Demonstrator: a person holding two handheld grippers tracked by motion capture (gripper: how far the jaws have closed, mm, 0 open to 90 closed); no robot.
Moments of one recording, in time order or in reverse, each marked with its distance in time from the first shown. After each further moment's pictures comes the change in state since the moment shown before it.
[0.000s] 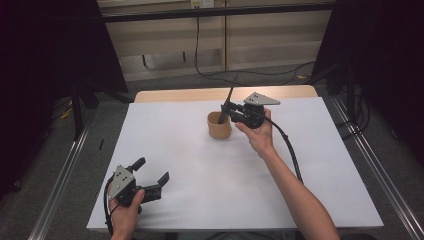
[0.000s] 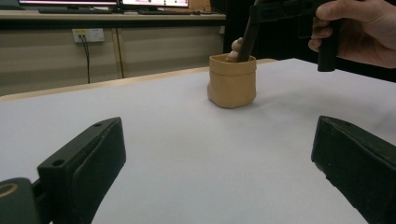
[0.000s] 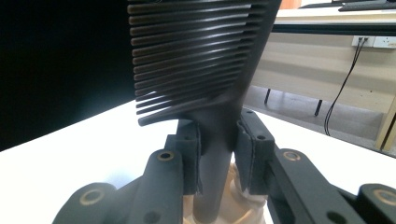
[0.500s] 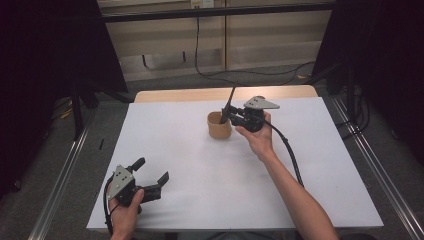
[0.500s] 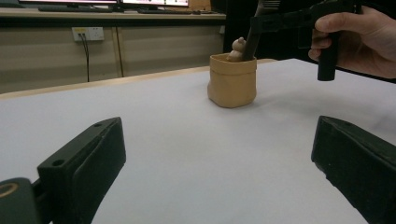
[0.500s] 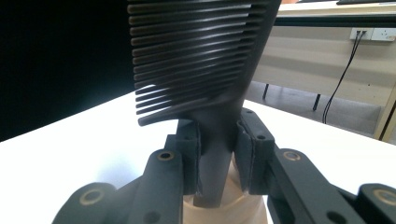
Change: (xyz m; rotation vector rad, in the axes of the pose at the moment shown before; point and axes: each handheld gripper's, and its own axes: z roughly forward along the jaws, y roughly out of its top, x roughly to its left) left arm 0.002 0.000 0.000 0.004 0.003 -0.005; right arm -0.001 -0.014 0.001 0.013 -0.011 0.007
